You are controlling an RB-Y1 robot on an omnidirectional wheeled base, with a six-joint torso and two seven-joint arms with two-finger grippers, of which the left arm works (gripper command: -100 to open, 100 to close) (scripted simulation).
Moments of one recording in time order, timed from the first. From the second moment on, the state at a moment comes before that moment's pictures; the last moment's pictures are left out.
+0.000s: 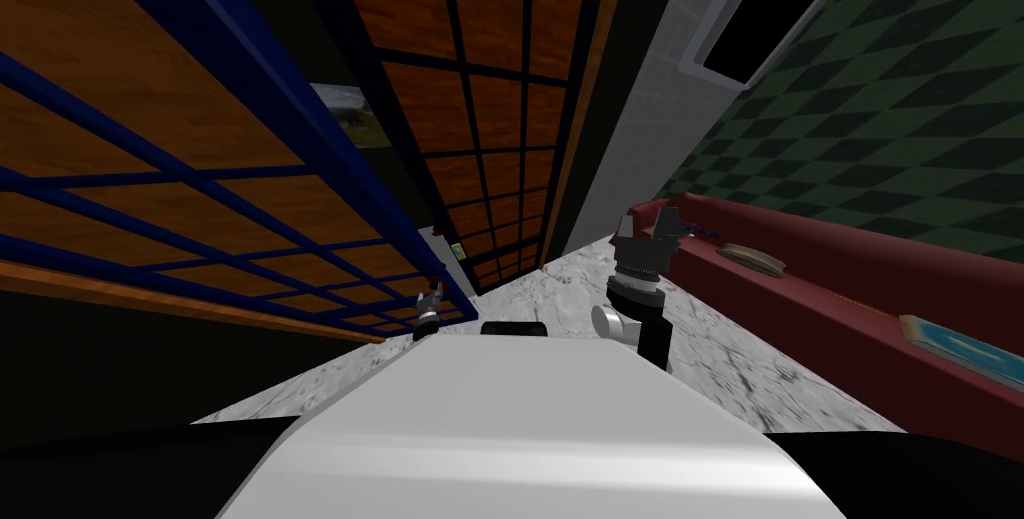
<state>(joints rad) 0.07 0.03 0.62 -0.76 -0.22 -0.79 -1.12</state>
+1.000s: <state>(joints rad) 0.07 0.05 0.57 -0.74 -0.16 -0.79 -0.86</state>
